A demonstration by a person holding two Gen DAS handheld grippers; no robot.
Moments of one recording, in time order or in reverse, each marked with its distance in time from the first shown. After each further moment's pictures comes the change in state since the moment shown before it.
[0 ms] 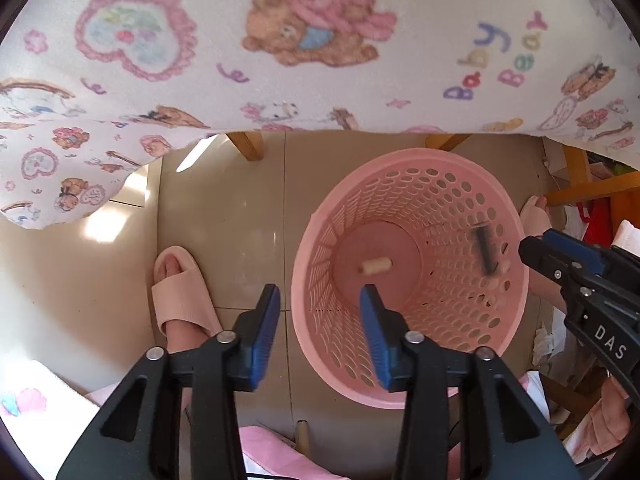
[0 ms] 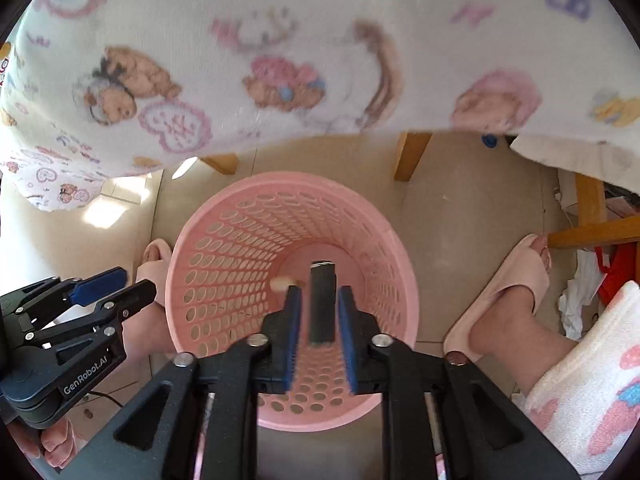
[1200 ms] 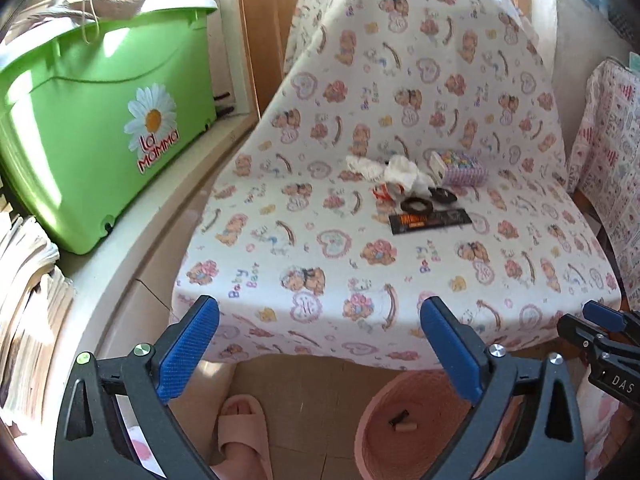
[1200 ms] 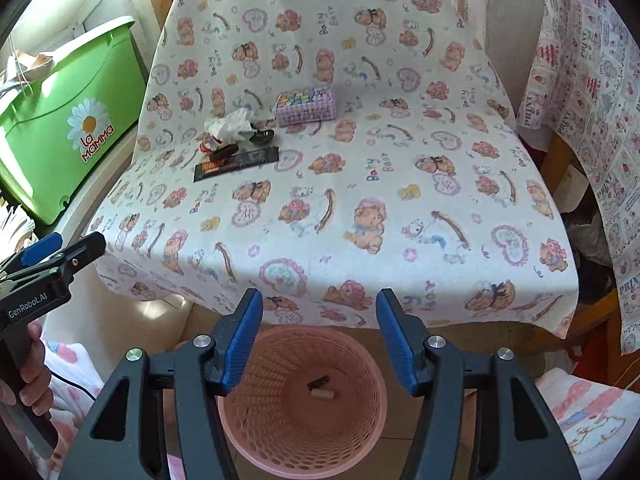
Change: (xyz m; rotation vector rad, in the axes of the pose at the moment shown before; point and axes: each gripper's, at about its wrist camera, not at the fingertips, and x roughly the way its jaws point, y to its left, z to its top) left arm -0.202 0.060 -0.008 -0.148 -0.749 0.123; right arm -0.172 0.017 0.006 -0.094 -0.514 0.012
